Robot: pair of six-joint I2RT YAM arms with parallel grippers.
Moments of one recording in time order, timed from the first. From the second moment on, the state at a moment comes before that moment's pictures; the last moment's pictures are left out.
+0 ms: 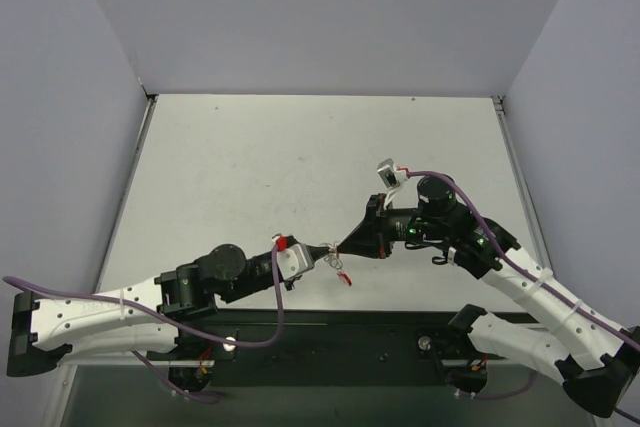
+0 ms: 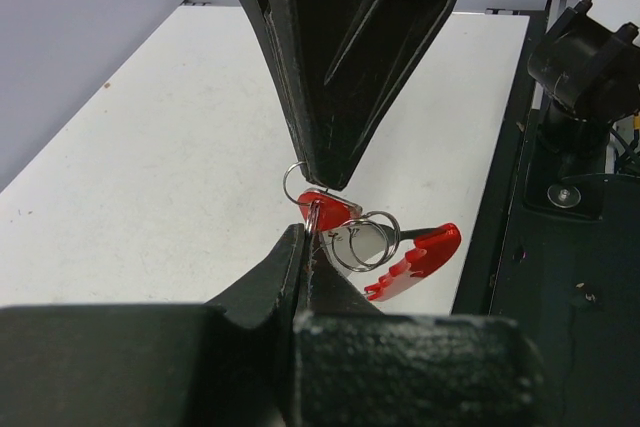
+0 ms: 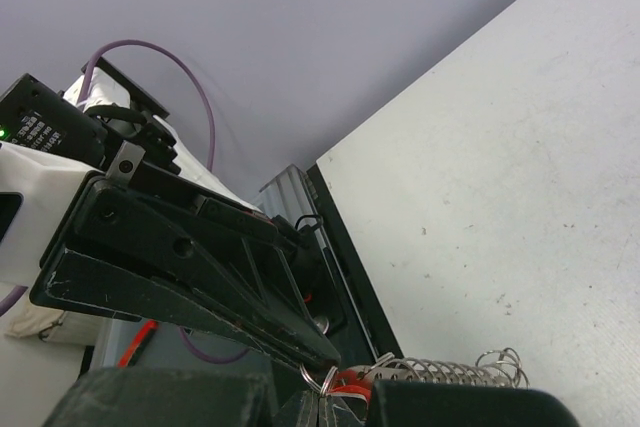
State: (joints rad) left arm -1.31 0.76 0.64 0.08 -0.16 0.20; right arm 0.74 0.91 0.89 -0.35 -0.66 0.41
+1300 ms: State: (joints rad) left arm -1.33 0.73 0.64 0.13 -0.14 0.21; right arm 0.73 0.90 0.85 -0.25 -0.85 0.34
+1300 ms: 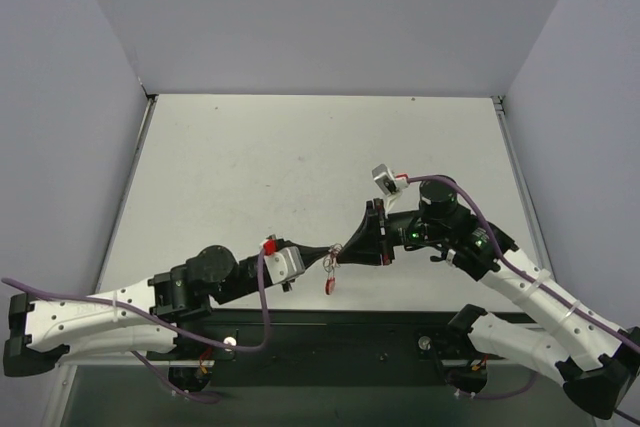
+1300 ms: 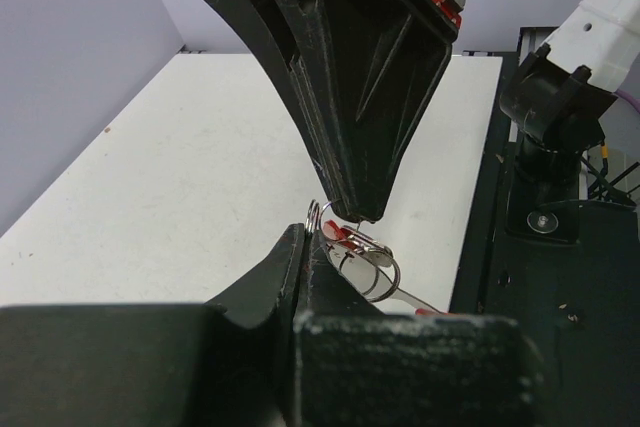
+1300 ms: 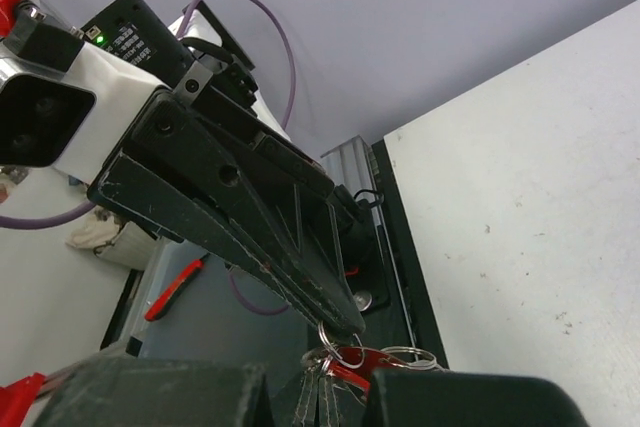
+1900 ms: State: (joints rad) left arm -1.33 0.61 0.65 0.04 0.03 0.25; right arm 0.69 0.93 0.87 -0.24 -1.04 0.29
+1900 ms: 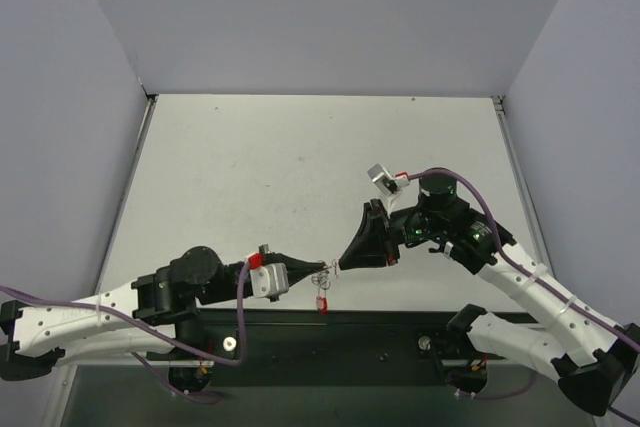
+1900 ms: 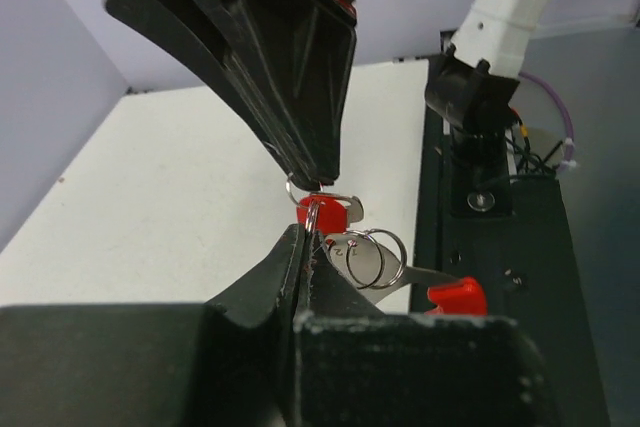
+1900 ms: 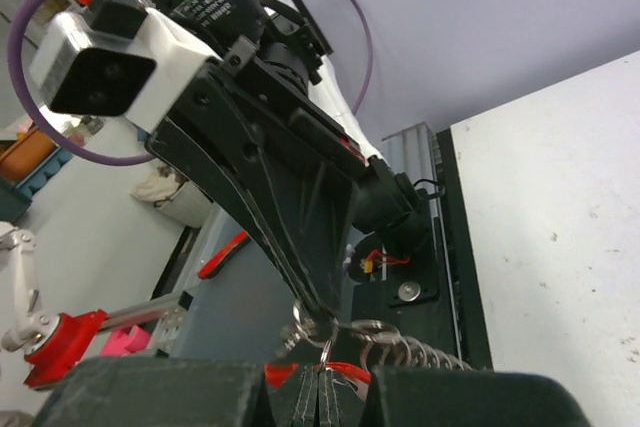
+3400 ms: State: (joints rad) left arm -1.33 0.65 0.68 0.00 0.08 0.27; right arm 0.69 0.98 0.90 -0.23 -1.12 0.32
